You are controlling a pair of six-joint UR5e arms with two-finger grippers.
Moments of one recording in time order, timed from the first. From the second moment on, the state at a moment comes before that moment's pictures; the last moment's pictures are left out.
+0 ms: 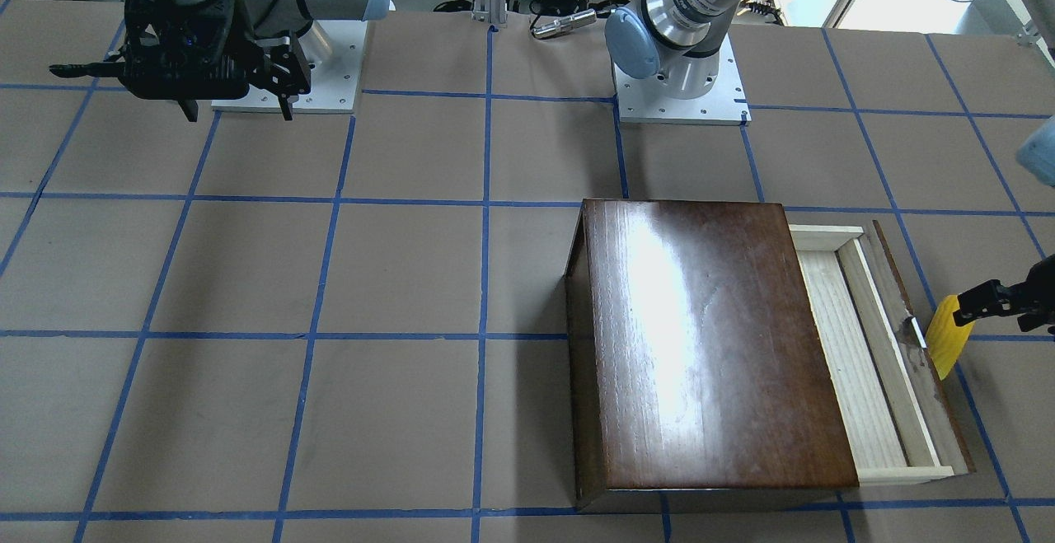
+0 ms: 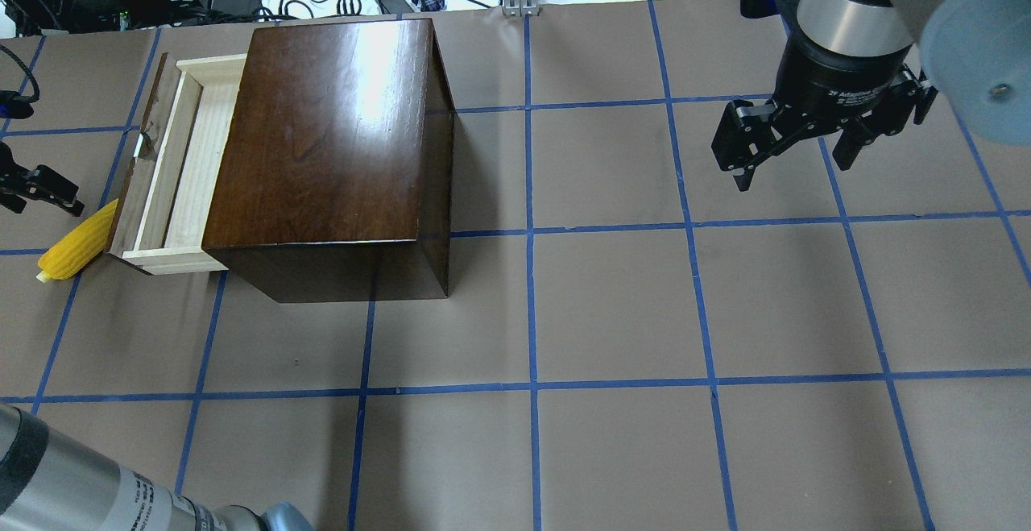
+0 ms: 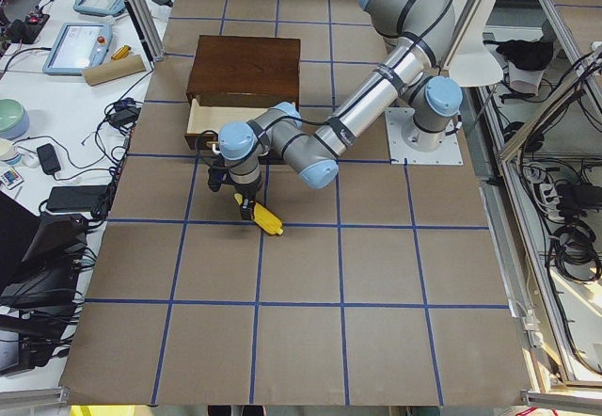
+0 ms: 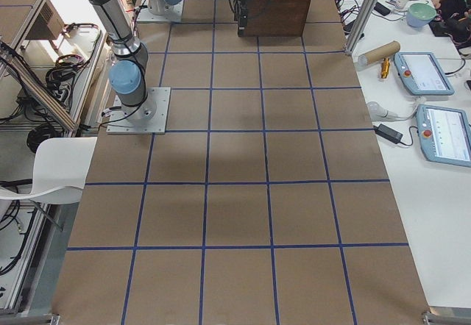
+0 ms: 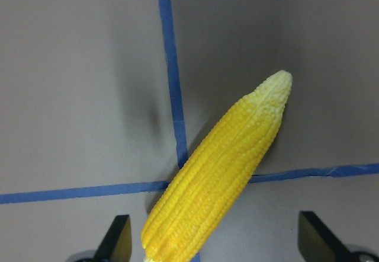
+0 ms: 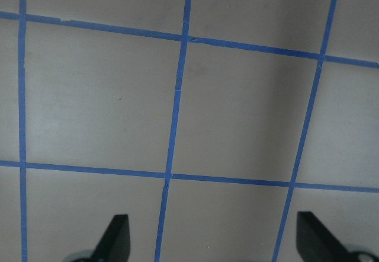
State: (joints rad) left arm -0.86 -2.06 -1.56 -1.09 1.61 0.81; right arm 1.61 -1.64 1.59 -1.46 -1.68 -0.08
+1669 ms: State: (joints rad) left arm -0.85 -2.20 -1.58 -1.00 1.62 0.84; right arm 1.61 -1.64 1.59 -1.46 -1.68 -0.08
